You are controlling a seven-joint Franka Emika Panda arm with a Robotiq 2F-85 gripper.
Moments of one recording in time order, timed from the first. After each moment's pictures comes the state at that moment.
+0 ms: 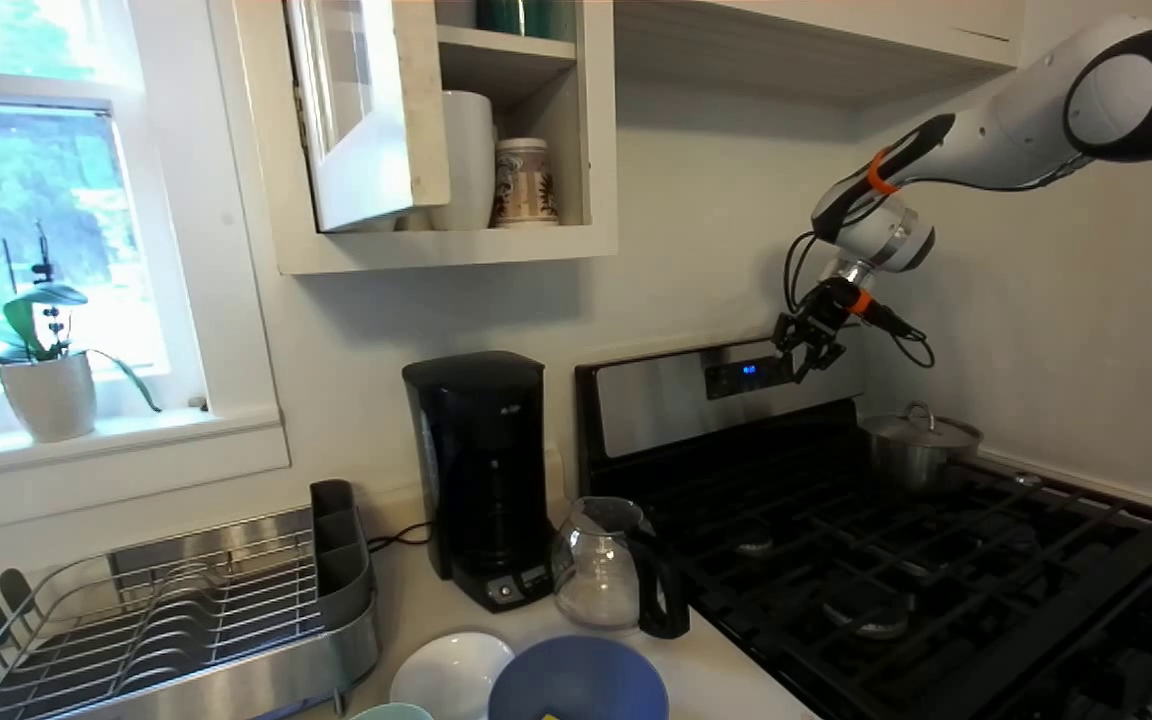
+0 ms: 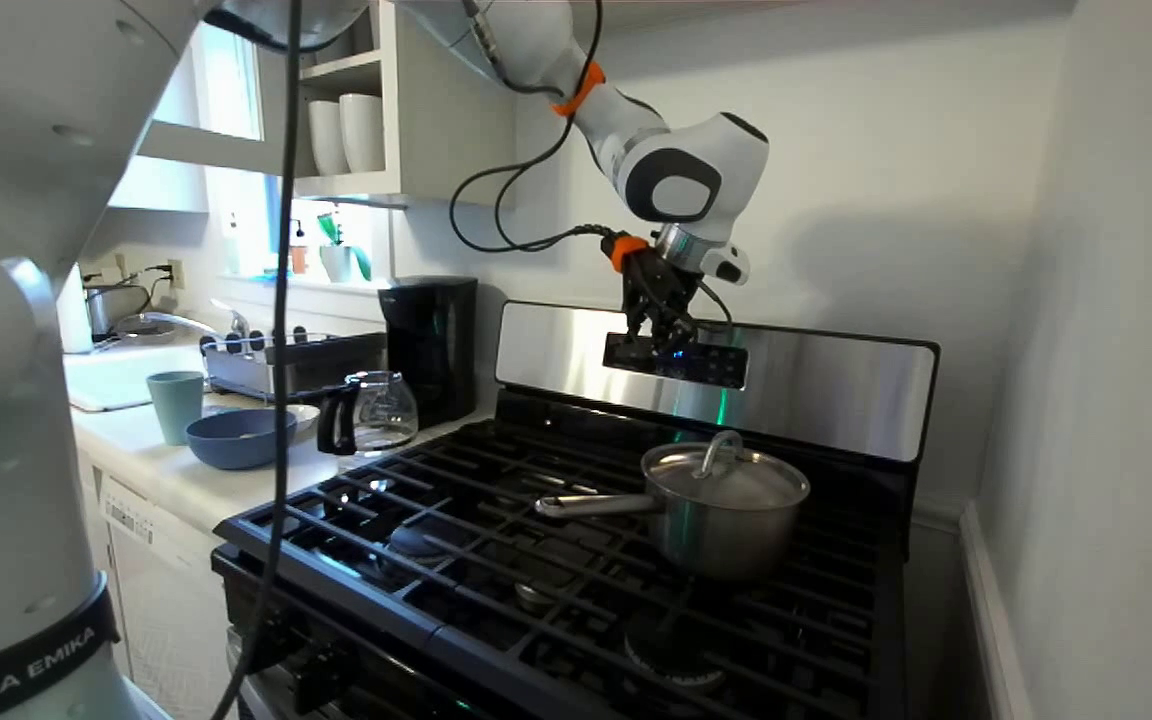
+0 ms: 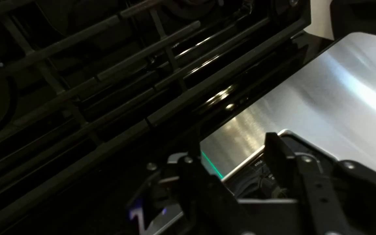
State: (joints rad) arm -0.27 0.44 -0.14 -1.63 0.66 2.07 -0.26
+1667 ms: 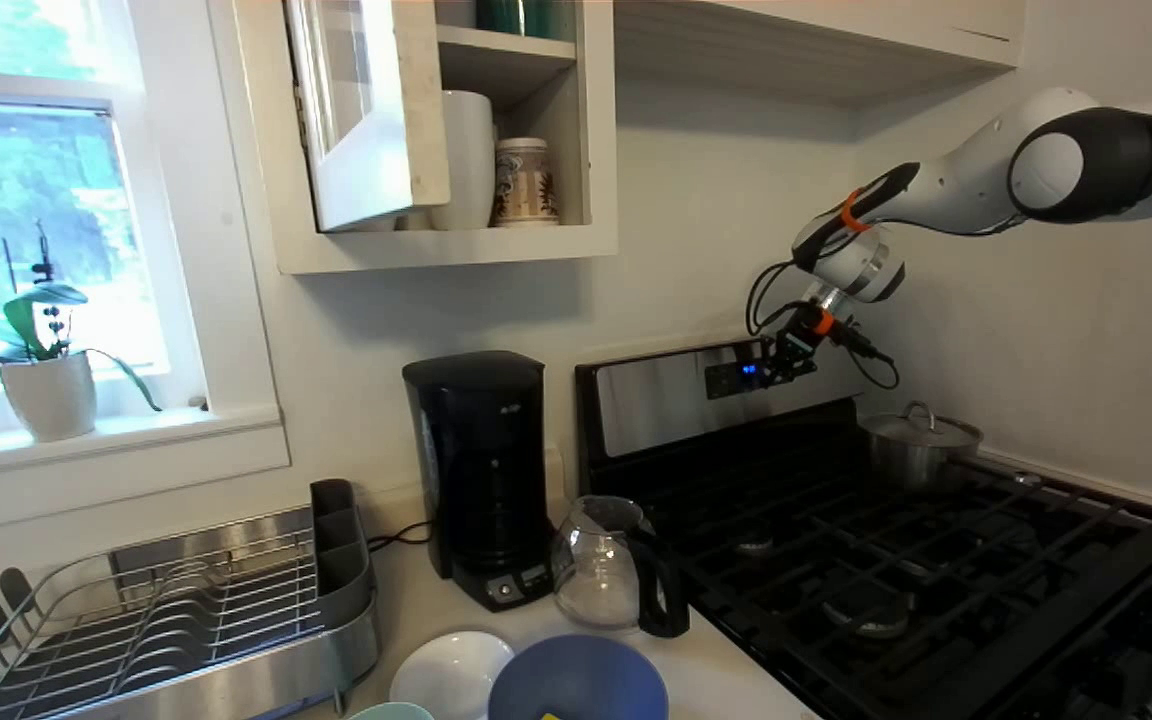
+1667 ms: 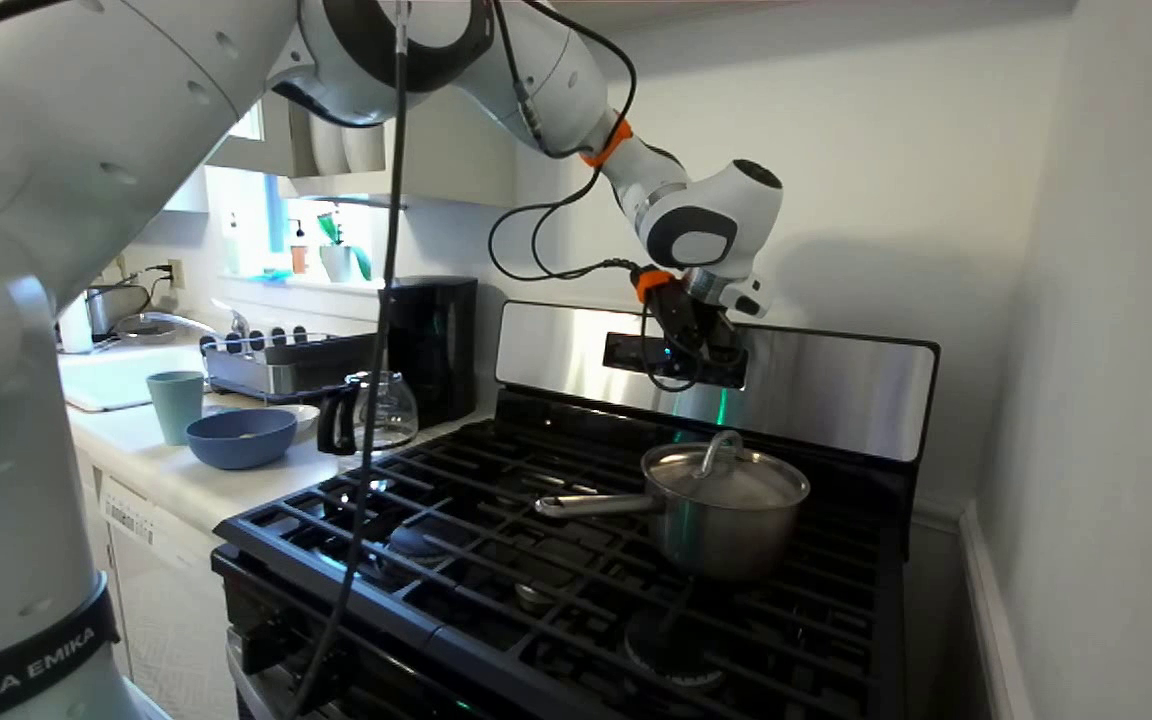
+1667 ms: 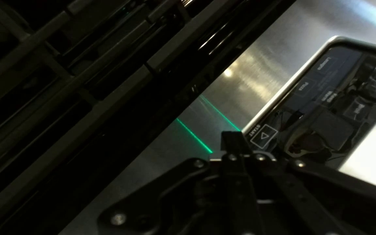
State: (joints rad) arm -0.31 0.65 -0.08 -1.42 0.70 2.21 -0.11
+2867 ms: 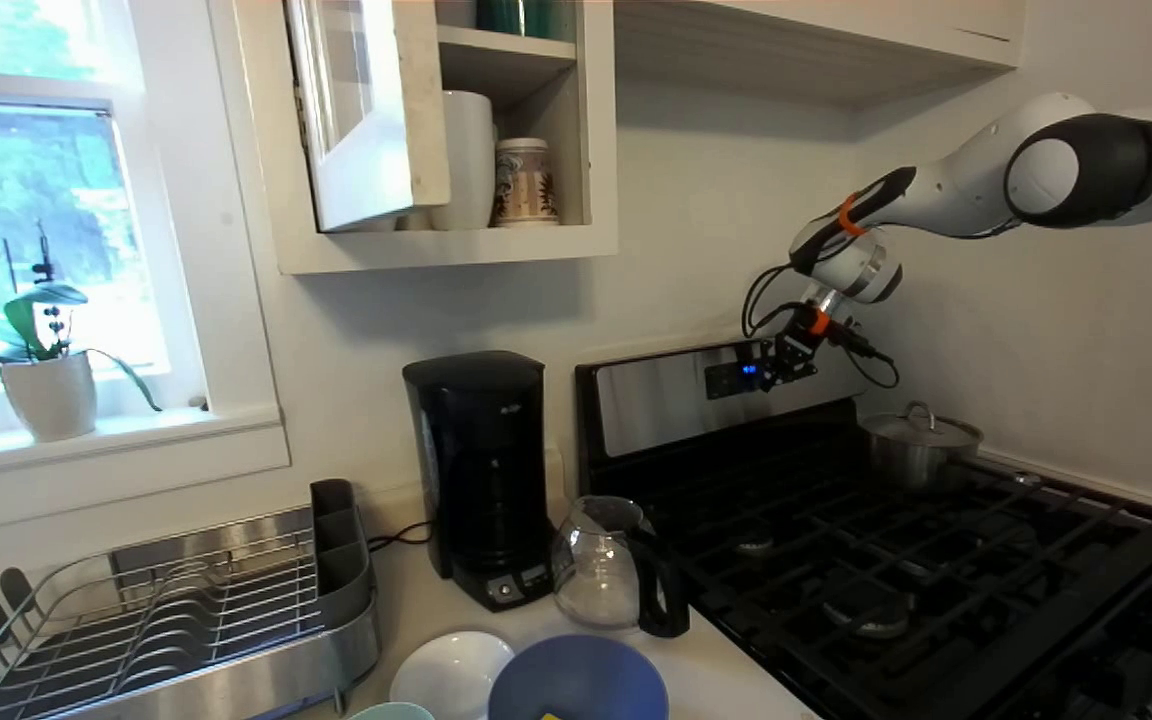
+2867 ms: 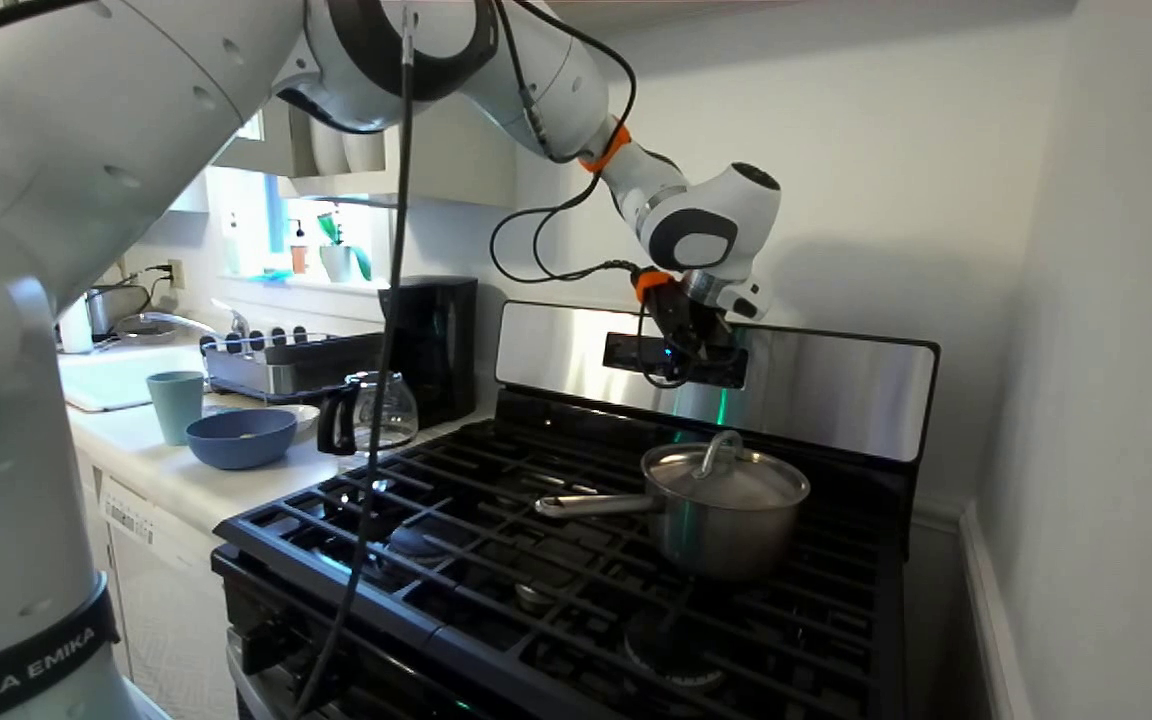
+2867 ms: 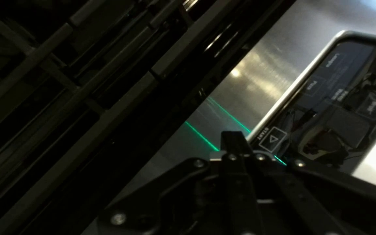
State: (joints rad) arm -0.31 0.67 -0.08 -1.40 0.65 2.19 -0.02
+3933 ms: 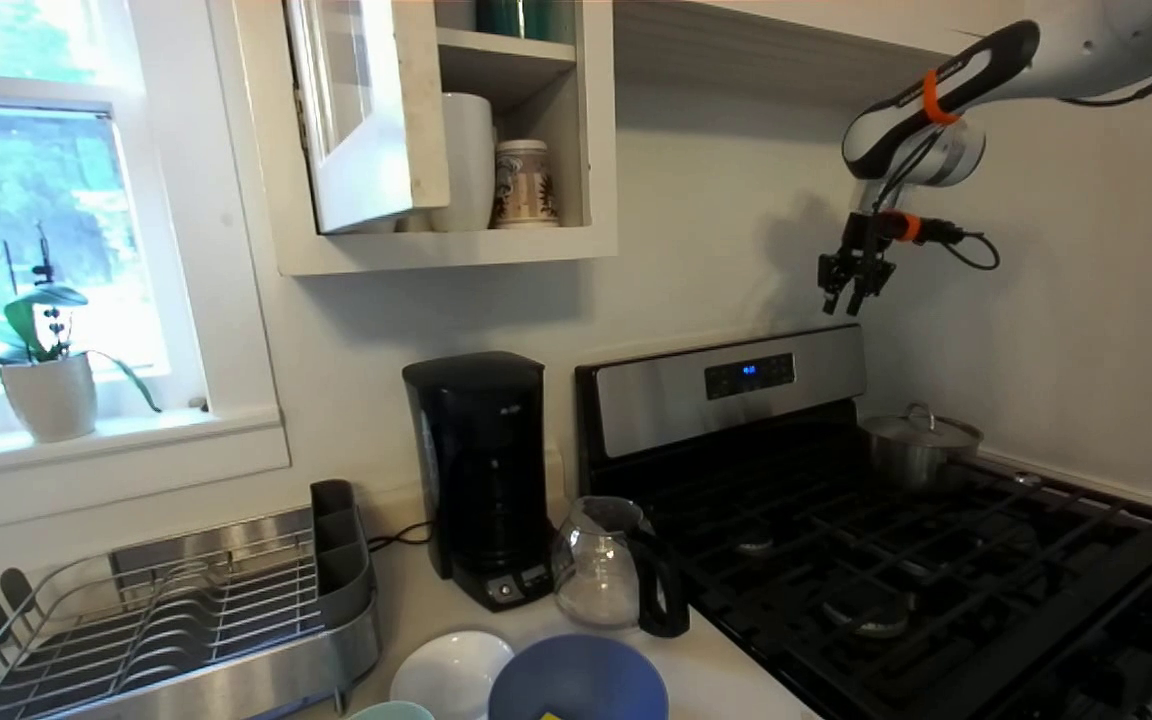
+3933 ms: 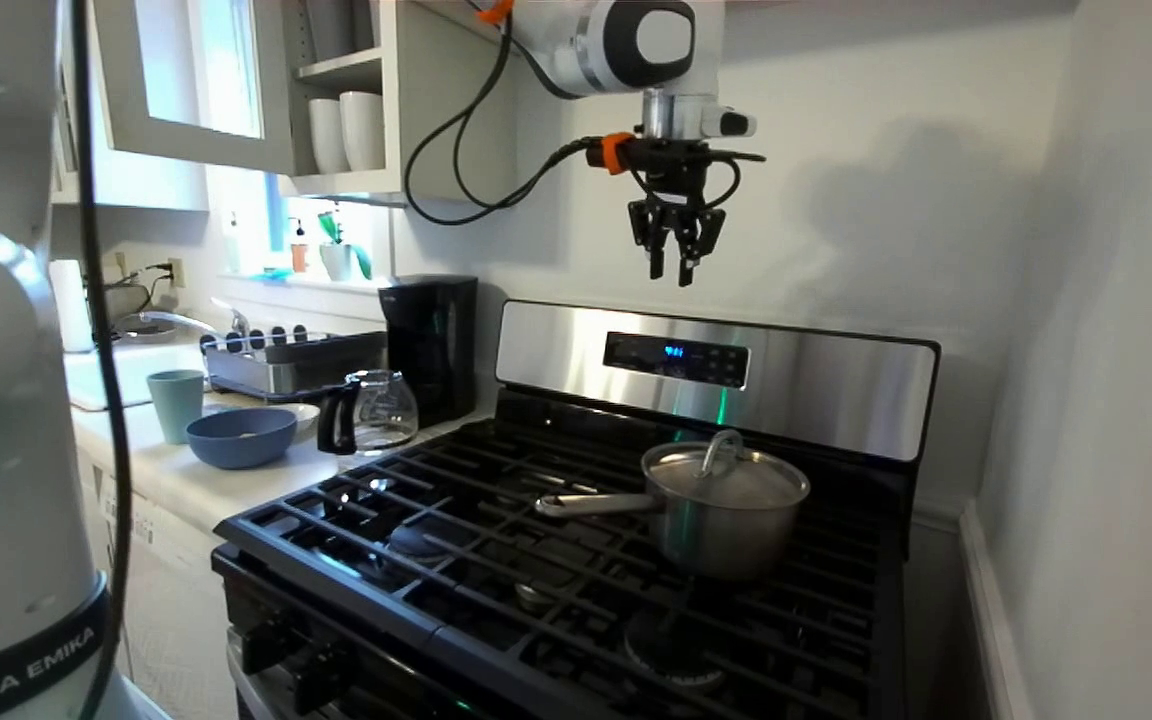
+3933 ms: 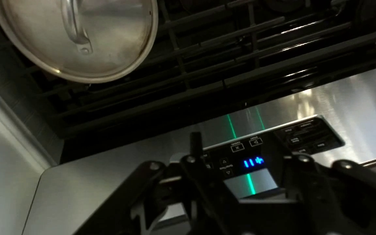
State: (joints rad) arm -0.26 0.13 -0.14 -1.76 0.17 2.12 -0.13
